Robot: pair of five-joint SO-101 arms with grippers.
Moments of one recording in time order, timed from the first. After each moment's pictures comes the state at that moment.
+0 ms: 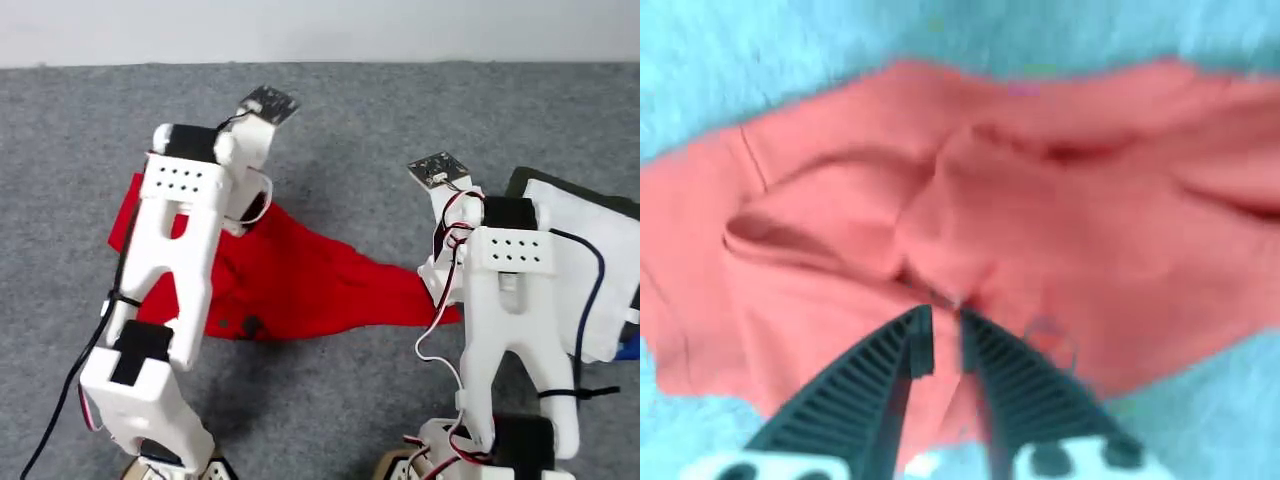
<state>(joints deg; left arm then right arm) 8.3 14.7 -17.0 95.3 -11.2 0.4 -15.6 20.4 90.2 25.0</state>
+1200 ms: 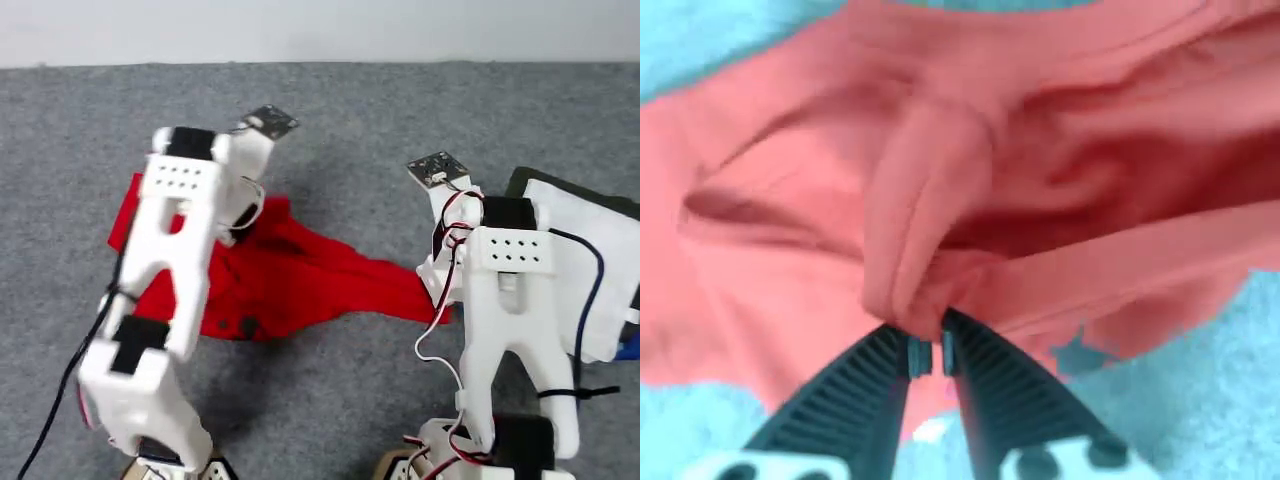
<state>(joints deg) 4.6 14.0 -12.8 98.9 -18.2 0.4 -15.6 20.4 89.9 25.0</state>
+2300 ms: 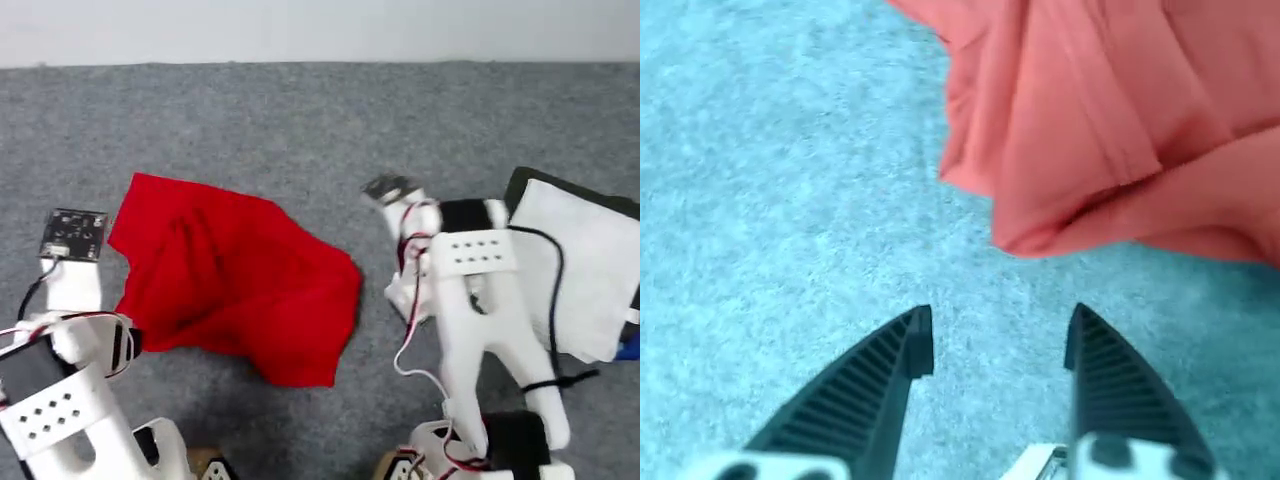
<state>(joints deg) -33.1 -55.8 41.7 95.5 -21.3 -11.3 -15.3 23.6 93.9 25.1</state>
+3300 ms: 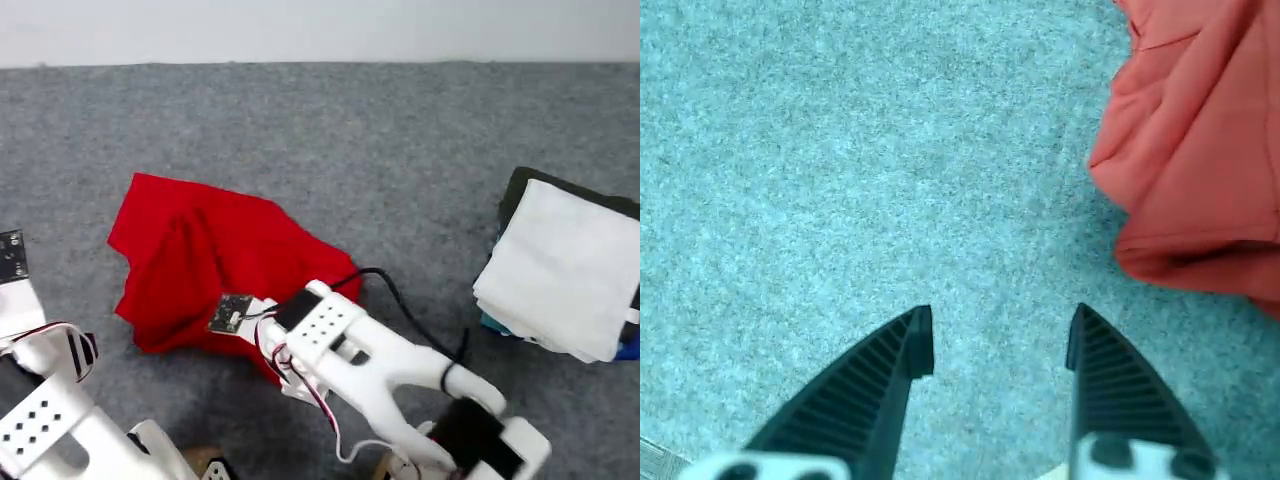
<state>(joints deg) -49.8 -55.8 44.4 89.9 -18.8 -51.7 -5.5 37.7 75.0 19.6</state>
